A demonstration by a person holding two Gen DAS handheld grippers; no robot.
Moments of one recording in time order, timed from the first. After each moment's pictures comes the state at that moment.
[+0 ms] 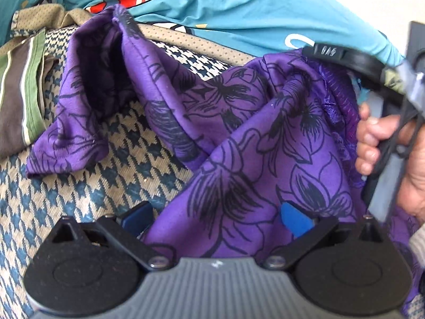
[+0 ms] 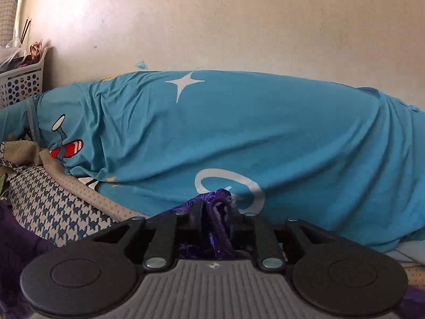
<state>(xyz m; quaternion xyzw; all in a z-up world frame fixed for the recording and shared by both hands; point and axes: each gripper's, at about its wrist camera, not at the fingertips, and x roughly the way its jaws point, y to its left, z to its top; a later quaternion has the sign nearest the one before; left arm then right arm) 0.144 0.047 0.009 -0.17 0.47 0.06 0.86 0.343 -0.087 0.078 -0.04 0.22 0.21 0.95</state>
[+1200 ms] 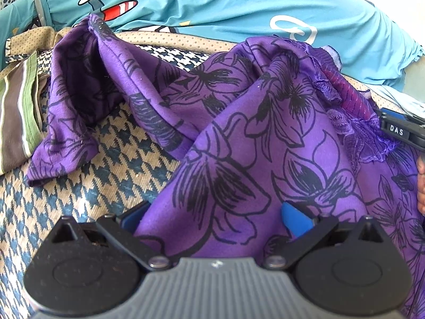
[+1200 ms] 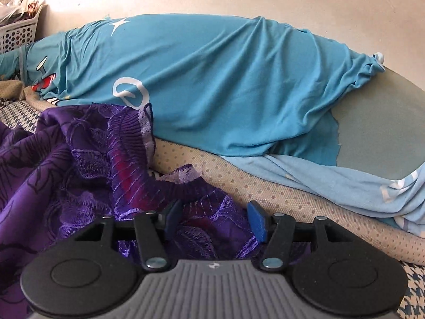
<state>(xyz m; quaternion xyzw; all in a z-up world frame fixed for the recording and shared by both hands) 0.128 0.004 0.005 -0.10 0.48 0.07 0.87 0.316 -0.225 0.039 -0.12 0.28 0.18 0.93</state>
